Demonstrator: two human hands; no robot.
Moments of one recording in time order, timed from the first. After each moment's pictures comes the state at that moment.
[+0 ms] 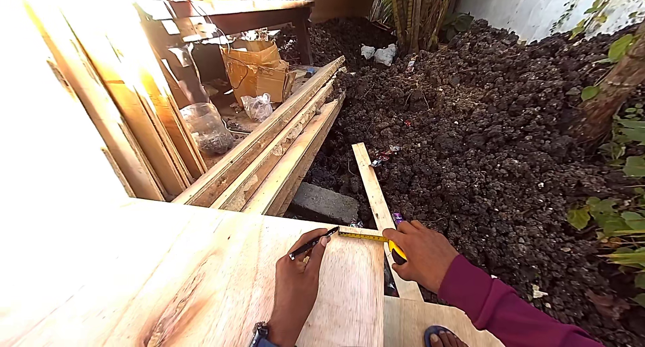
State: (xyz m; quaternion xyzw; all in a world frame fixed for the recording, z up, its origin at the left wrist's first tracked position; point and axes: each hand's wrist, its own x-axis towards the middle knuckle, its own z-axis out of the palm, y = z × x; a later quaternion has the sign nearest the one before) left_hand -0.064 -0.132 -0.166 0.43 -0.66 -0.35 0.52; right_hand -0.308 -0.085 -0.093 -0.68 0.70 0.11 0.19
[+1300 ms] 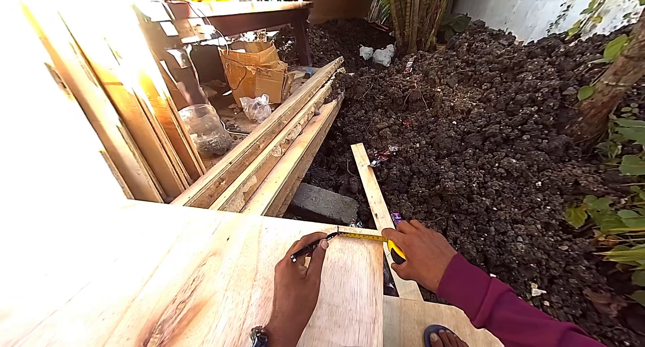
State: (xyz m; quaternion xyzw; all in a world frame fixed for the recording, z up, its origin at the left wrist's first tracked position) left_hand -0.062 -0.127 -0.162 0.43 -0.70 -0.27 0.50; right_hand -0.308 -0.083 -0.092 -0.68 0.70 0.11 0.19
